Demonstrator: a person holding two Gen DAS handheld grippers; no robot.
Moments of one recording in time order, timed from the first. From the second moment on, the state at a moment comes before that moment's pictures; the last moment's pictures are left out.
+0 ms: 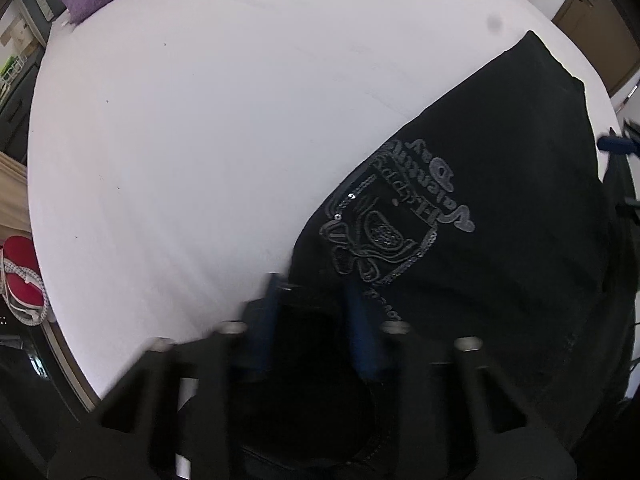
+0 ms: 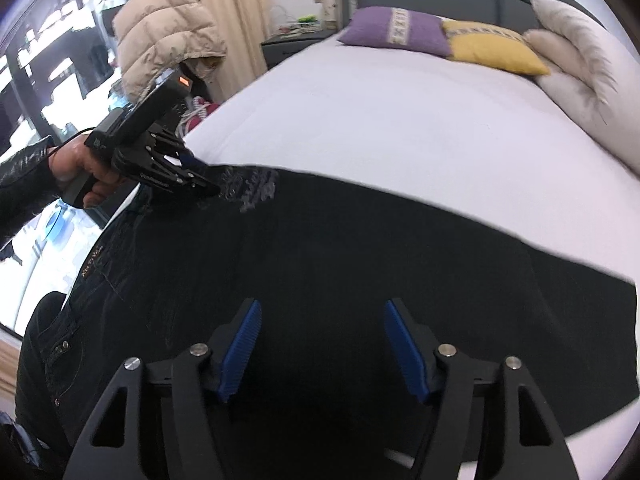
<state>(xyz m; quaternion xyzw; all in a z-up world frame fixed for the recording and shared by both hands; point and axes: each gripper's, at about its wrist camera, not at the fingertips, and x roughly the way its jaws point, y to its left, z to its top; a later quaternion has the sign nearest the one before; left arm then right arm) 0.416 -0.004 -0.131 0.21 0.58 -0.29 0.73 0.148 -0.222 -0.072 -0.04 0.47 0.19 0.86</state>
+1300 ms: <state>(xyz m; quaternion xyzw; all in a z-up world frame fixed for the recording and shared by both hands) 0.299 0.017 -0.076 0.18 0.42 -0.26 0.85 0.291 -0.145 -0.085 -0.12 0.55 0.26 0.79</state>
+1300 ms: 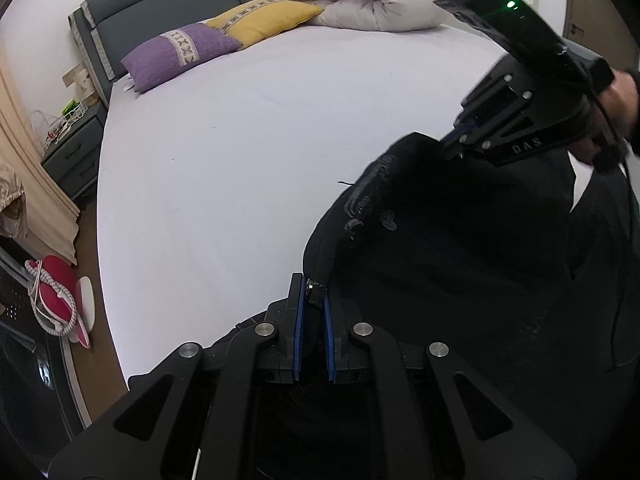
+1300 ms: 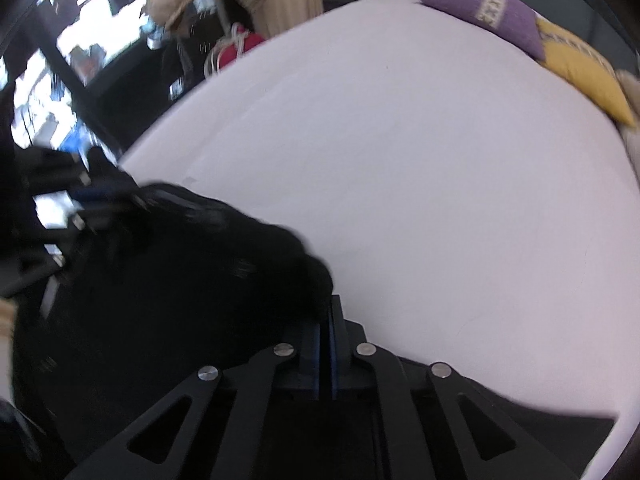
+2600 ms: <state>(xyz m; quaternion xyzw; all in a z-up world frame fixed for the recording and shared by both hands) -0.027 0.008 -0.104 0.26 0.46 -0.38 0.76 0.000 -0.074 -0.101 -0.36 0.51 0.22 0.75</state>
